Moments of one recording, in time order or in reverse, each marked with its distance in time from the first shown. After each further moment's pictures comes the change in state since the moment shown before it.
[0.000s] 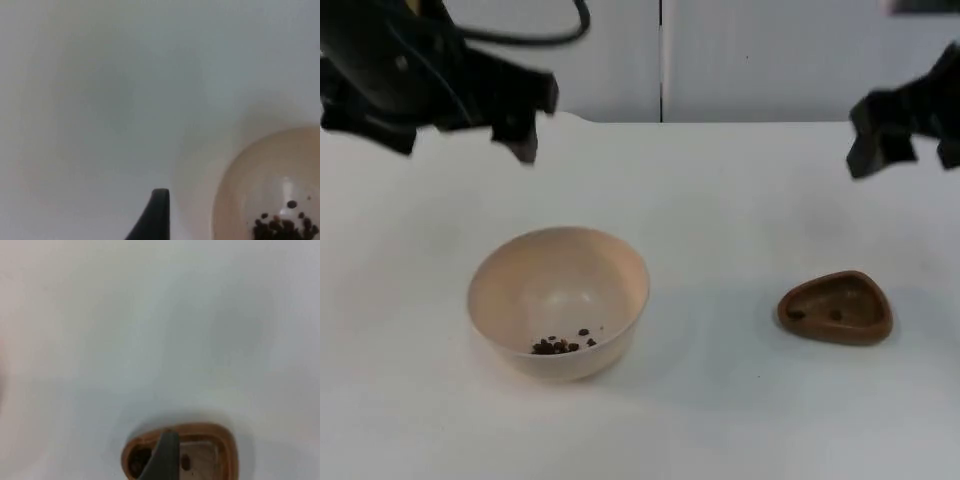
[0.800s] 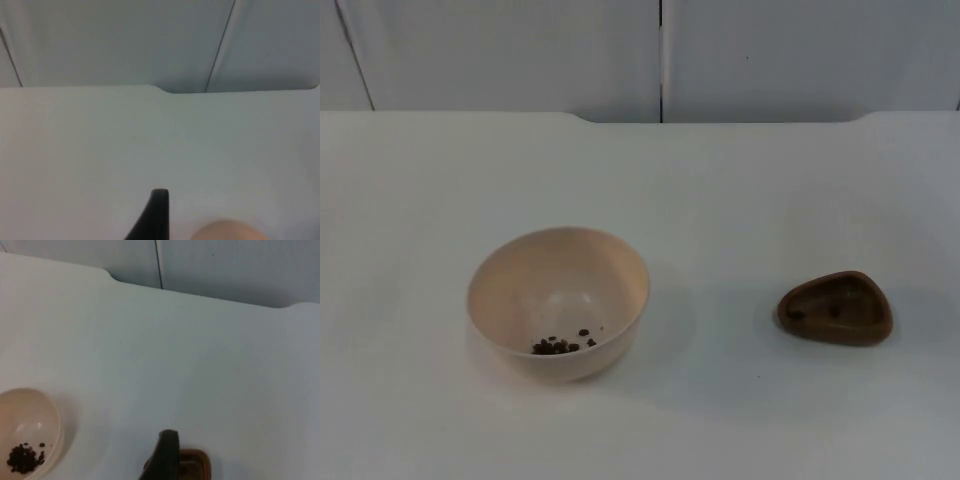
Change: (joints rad) right arm 0.002 -0.566 0.001 0.002 0.240 -0.029; left arm 0.000 -0.557 0.007 0.000 0.075 0.014
